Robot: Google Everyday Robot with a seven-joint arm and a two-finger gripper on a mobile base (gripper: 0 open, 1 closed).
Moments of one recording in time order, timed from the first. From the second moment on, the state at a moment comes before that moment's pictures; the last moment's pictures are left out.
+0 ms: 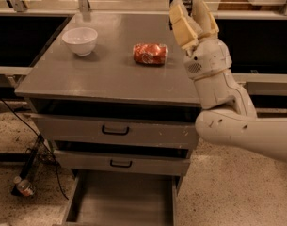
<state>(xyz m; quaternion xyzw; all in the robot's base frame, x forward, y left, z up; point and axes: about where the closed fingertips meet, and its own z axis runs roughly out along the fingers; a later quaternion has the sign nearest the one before) 0.577 -0.108 1.062 -0.06 0.37 0.31 0.87</state>
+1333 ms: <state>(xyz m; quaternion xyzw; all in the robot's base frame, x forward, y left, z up) 0.570 -0.094 1.061 -0.15 0.40 0.29 0.86</state>
